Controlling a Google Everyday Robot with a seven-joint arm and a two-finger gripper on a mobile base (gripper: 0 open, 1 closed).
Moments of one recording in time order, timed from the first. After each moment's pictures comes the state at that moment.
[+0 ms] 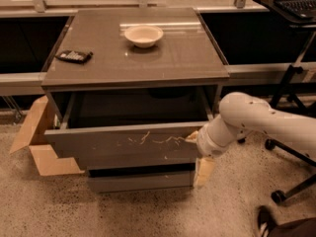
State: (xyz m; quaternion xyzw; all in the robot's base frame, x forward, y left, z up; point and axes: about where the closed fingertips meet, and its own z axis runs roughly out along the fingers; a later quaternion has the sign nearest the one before) arm 0.520 -0.127 0.616 -0.69 0.69 0.13 0.18
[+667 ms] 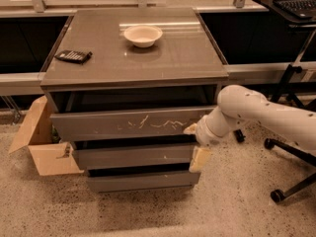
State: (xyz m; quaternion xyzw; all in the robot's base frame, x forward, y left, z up) arm 0.554 -0.130 0.610 -0.69 0.69 0.13 0.18
